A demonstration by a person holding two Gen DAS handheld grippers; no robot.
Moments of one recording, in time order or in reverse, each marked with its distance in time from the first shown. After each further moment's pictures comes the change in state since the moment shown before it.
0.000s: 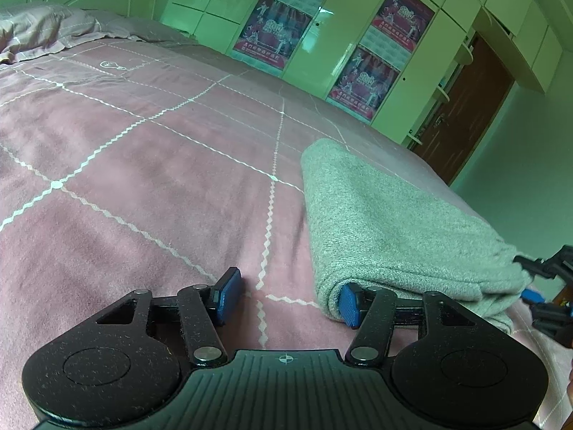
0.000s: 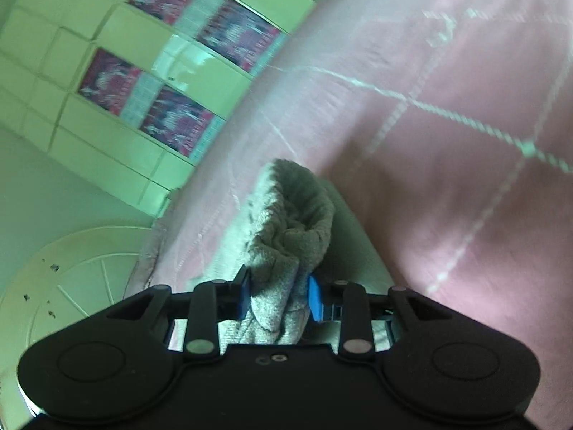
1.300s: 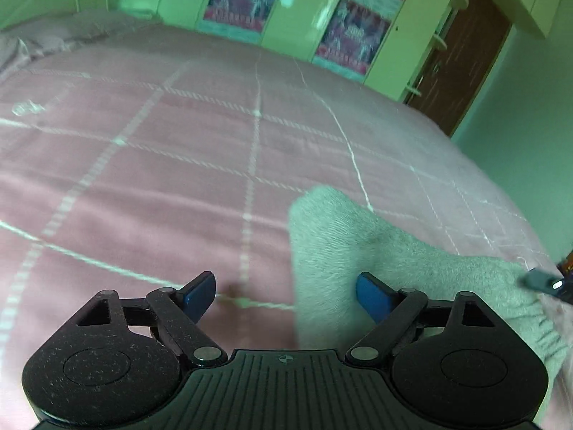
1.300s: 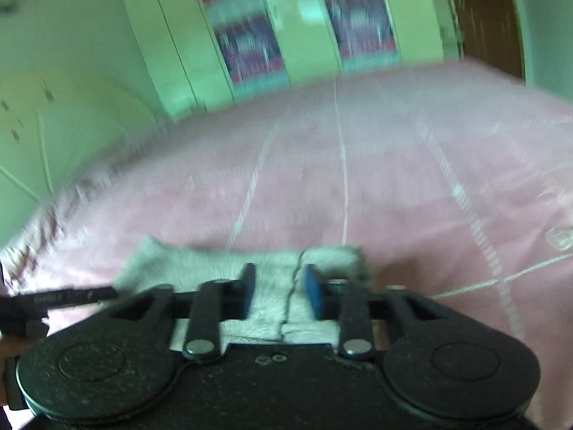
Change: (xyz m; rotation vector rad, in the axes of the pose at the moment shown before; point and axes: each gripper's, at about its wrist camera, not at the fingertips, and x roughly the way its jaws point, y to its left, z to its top) left arm 0.101 -0.014 0.119 0.131 0.141 0.009; right arm 0.055 0.078 0.033 -0.668 0.070 -0.058
